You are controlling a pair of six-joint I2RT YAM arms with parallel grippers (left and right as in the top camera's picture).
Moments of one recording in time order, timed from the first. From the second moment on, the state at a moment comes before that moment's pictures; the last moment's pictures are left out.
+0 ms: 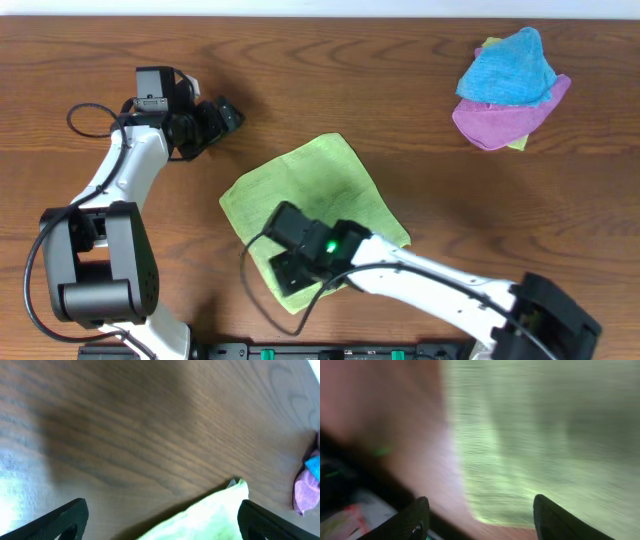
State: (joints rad) left arm 0.06 1.82 1.21 -0.48 0.46 -0.49; right arm 1.04 1.64 1.09 -0.72 -0.14 0.65
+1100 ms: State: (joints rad) left arm 0.06 1.42 1.14 -1.07 0.55 -0.60; right arm 0.50 1.11 0.69 -0.76 -0.07 0.71
